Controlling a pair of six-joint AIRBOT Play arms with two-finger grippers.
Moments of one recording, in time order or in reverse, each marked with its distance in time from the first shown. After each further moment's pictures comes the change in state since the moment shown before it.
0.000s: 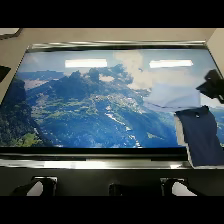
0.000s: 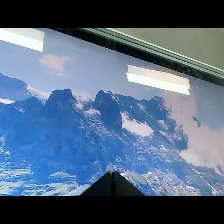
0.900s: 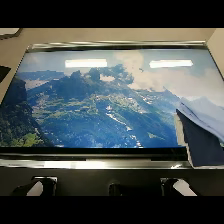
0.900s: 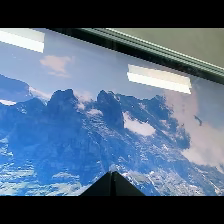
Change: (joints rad) left arm 0.000 0.000 0.000 0.000 0.000 0.015; right arm -0.451 0.113 -0.045 -0.285 0.320 0.207
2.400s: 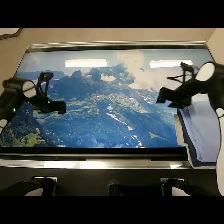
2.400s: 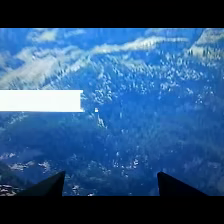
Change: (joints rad) left arm -0.536 -0.355 -0.097 0.670 -0.274 -0.372; right arm 0.977 -0.196 -0.016 0.016 -0.230 -0.213
